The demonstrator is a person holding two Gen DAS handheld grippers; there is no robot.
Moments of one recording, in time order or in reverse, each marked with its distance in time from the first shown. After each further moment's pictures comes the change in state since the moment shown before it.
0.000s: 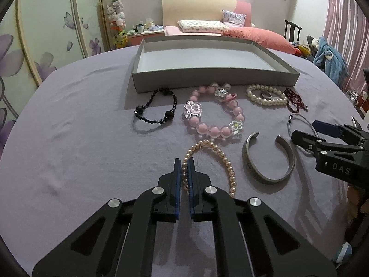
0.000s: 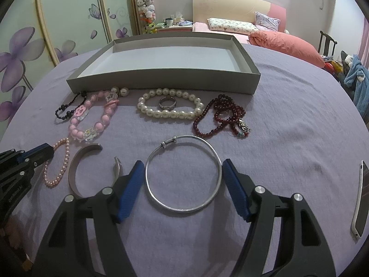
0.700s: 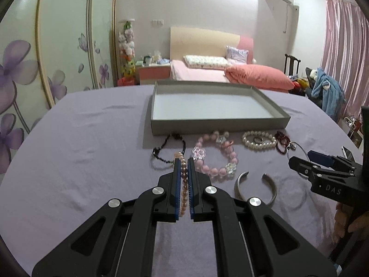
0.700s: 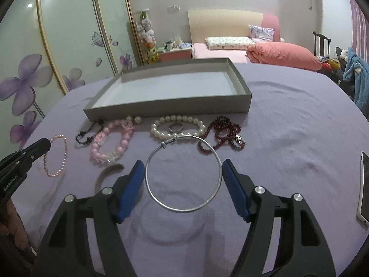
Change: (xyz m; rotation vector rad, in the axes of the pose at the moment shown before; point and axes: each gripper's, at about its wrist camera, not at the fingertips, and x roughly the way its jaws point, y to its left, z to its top) left arm -0.048 0.007 0.013 -0.055 -0.235 0.006; right arm -0.040 -0.006 -0.004 0.077 -0.163 0.065
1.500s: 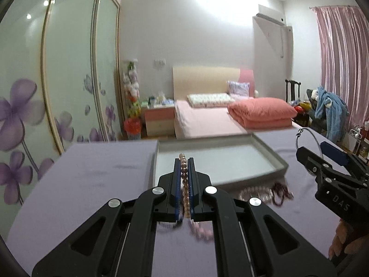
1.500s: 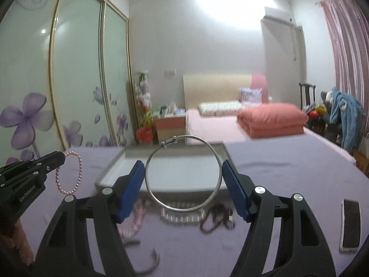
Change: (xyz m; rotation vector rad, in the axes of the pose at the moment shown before) left arm -0.017 -0.028 0.059 0.058 -0.259 0.065; right arm -0.056 0.028 0.052 -0.028 -0.448 -0.071
